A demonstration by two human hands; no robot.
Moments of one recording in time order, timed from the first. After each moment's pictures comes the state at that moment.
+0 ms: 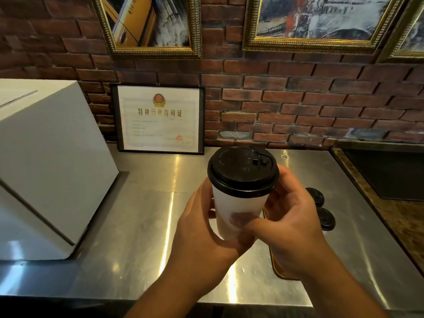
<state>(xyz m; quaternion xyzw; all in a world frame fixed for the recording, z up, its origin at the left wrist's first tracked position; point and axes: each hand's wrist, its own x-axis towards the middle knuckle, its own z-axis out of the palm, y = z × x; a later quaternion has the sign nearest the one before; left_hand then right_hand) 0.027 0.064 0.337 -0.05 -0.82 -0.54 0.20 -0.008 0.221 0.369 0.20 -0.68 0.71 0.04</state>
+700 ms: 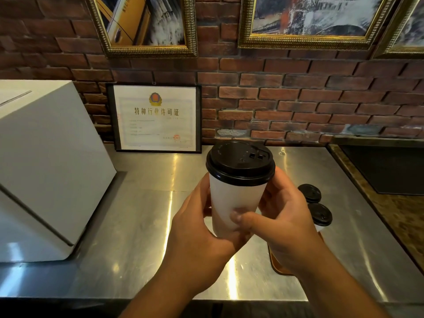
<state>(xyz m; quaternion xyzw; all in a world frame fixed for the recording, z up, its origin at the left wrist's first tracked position) 0.028 0.062 0.333 -0.05 -0.85 -0.50 0.17 -0.004 0.221 0.368 0.19 -0.67 0.72 0.03</state>
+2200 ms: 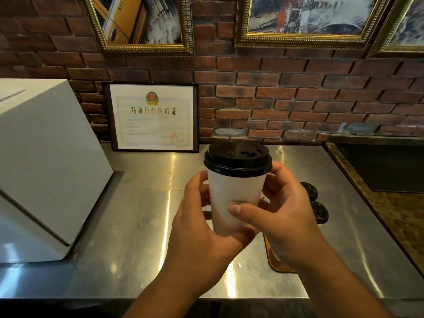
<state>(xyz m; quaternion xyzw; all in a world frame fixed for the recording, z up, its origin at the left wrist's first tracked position) 0.034 0.070 0.341 -0.04 -0.83 -0.53 0.18 -0.002 0.227 0.373 0.16 -0.69 0.71 0.04</state>
